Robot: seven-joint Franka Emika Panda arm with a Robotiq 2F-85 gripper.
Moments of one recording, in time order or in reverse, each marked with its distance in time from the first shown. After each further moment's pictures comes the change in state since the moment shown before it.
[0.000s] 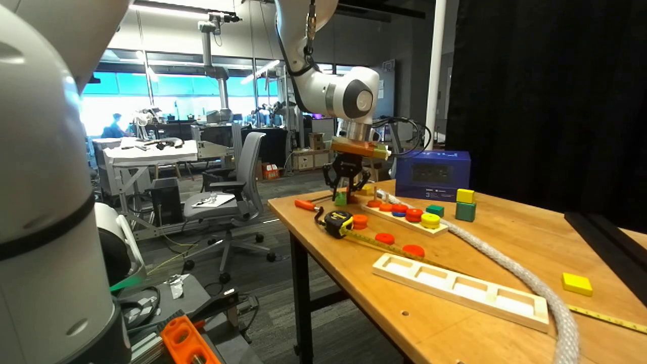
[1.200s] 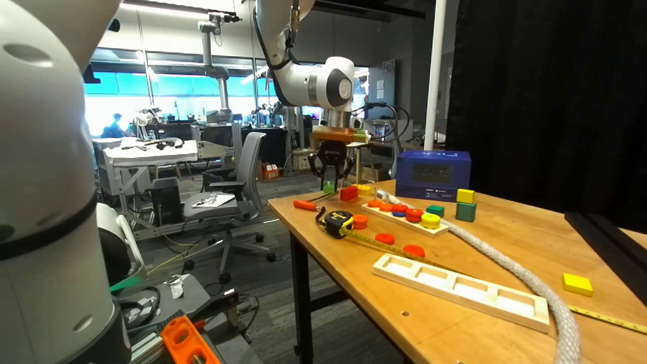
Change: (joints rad) arm 0.081 -0.048 0.011 0.000 -0.094 0.000 0.138
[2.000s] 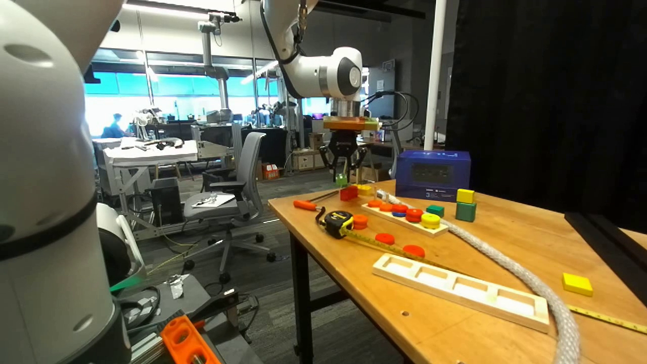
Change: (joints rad) arm 0.000 0.019 -0.029 0.106 -0.057 -0.084 0.018
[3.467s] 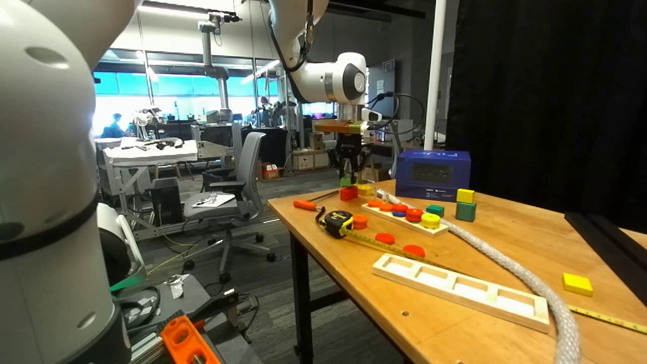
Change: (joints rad) arm 0.053 0.079 -0.060 0.104 0.001 0.000 0.513
